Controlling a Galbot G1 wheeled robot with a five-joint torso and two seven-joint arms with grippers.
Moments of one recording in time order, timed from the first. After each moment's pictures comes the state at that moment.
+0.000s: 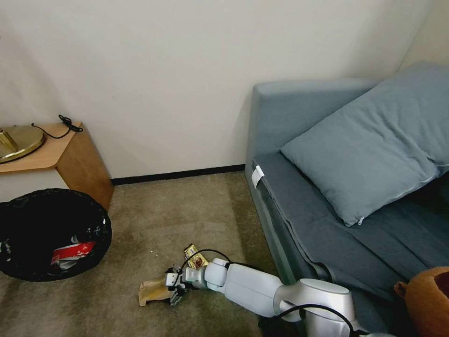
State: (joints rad) left arm 1.67 -1.10 -1.27 -1.89 -0.85 0.35 0.05; right arm -0.46 1.61 -0.95 0.61 0.23 0.14 -0.39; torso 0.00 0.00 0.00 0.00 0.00
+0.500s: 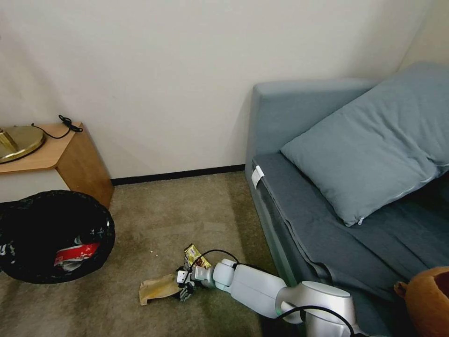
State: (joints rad) left arm 1.69 -1.10 -1.27 -1.90 -0.85 0.34 0.06; right arm -0.48 1.61 -0.92 0.55 0.23 0.16 -0.39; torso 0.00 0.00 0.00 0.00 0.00
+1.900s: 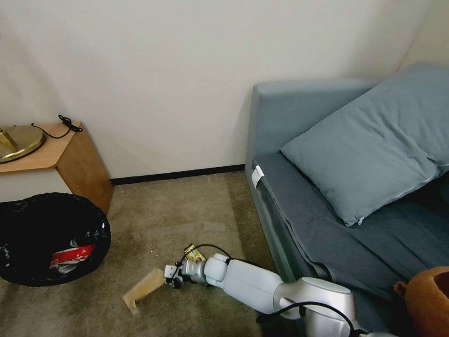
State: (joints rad) left arm 1.68 -1.08 -1.29 -1.84 -0.86 0.32 0.07; right arm -0.41 1.61 -0.86 0.70 0.22 0.22 -0.40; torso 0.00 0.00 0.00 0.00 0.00
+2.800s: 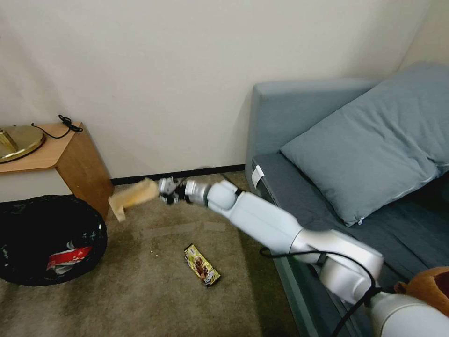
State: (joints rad) left arm 1.65 -1.06 -1.25 -1.80 -0.84 0.31 0.08; right arm -0.16 1.49 -0.64 0.98 0.28 0.18 -0.39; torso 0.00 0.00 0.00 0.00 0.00
